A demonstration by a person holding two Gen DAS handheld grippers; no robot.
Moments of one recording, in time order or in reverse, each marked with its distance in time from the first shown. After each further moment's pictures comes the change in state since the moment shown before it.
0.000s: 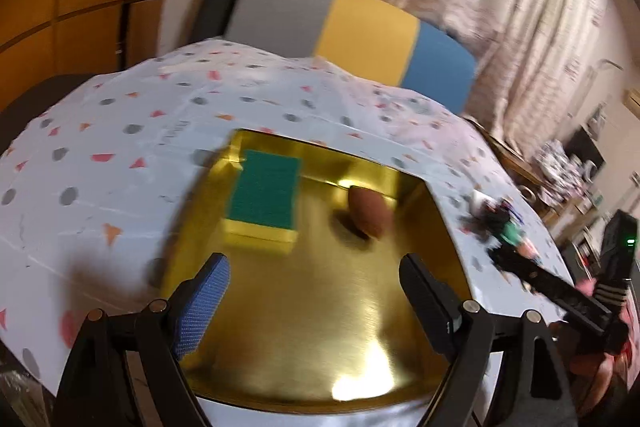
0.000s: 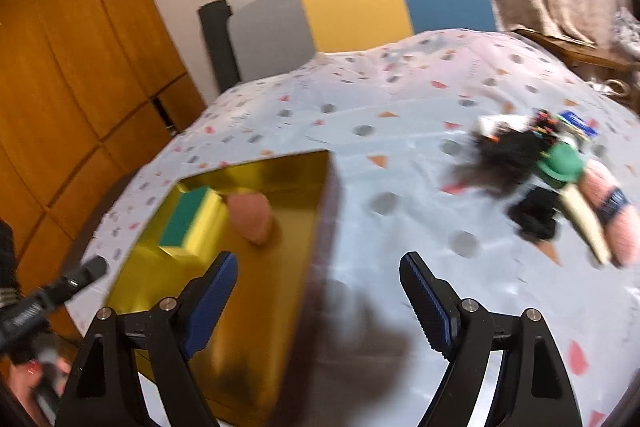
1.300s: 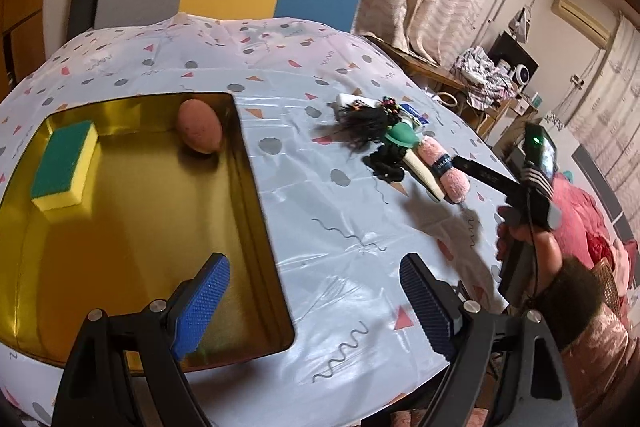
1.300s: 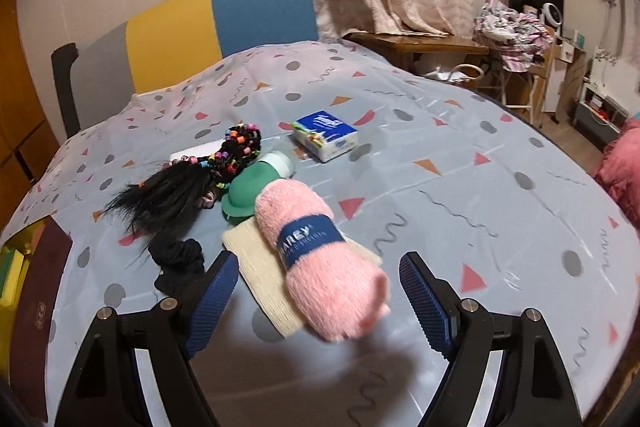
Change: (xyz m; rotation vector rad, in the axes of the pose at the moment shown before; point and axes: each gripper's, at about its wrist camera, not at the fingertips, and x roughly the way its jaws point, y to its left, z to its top) left arm 0.033 -0.165 -0.049 0.251 0.207 -0.200; right arm -0.035 -0.253 0.024 0.140 -0.085 -0.436
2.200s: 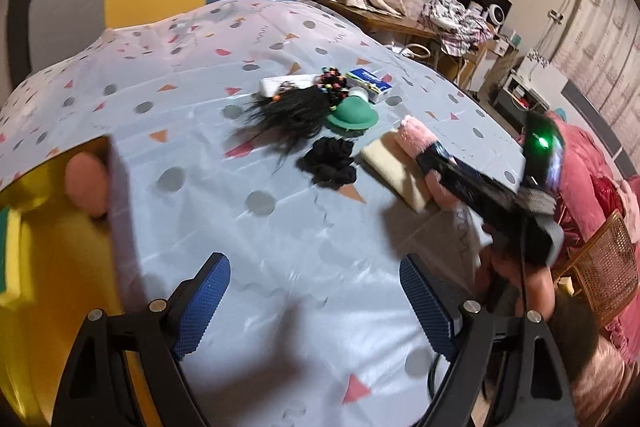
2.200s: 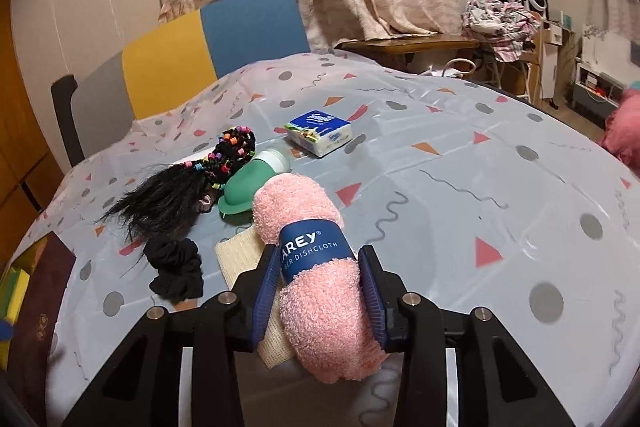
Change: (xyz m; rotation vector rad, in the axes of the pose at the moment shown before) left arm 0.092 -0.090 0.051 0.198 0.122 -0.016; right arm 0.002 -0.014 -0.032 0.115 -0.081 0.025
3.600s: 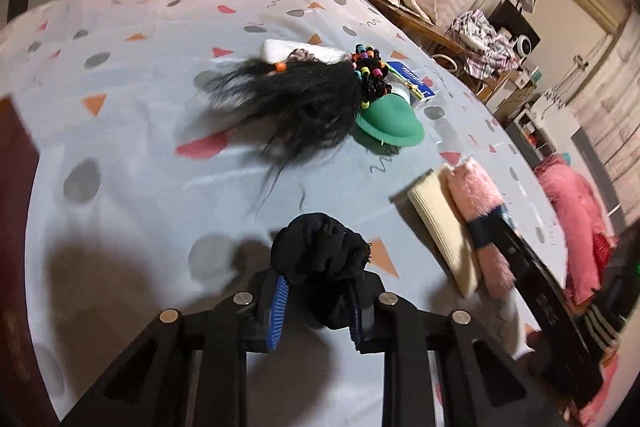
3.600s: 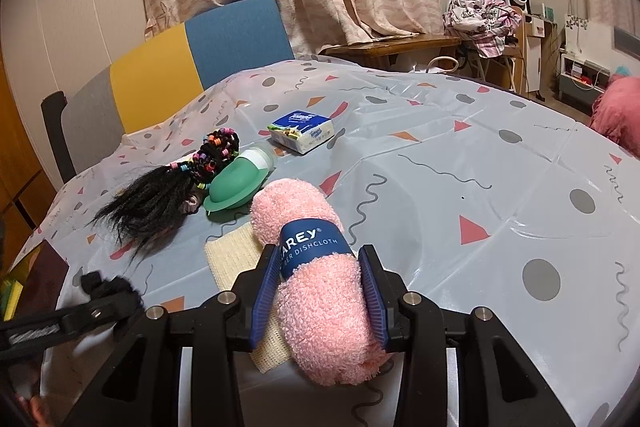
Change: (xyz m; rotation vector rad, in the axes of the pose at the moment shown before) left arm 0.103 0.026 0.021 -0.211 0.024 -0.076; right arm 0.000 -0.008 -0.013 0.041 -0.035 -0.033
